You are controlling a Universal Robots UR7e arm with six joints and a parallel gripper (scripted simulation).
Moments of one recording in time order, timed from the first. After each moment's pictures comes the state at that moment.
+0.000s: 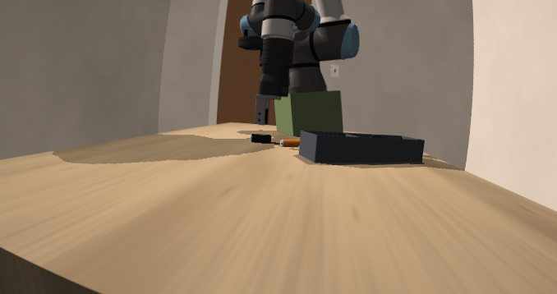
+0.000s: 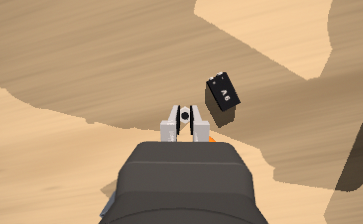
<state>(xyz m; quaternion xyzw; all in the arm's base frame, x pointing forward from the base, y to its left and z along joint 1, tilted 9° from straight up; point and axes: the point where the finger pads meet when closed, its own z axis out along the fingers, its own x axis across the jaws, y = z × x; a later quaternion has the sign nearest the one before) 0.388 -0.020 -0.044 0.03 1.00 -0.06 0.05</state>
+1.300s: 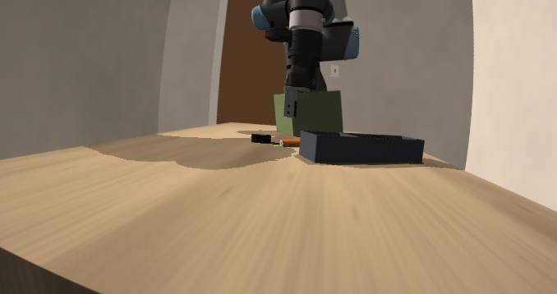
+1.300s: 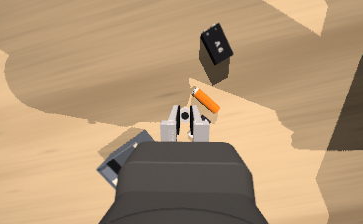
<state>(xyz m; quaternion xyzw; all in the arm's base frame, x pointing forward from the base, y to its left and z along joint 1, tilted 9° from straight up) 0.383 0.046 -0.032 0.03 1.00 -0.06 0.05</state>
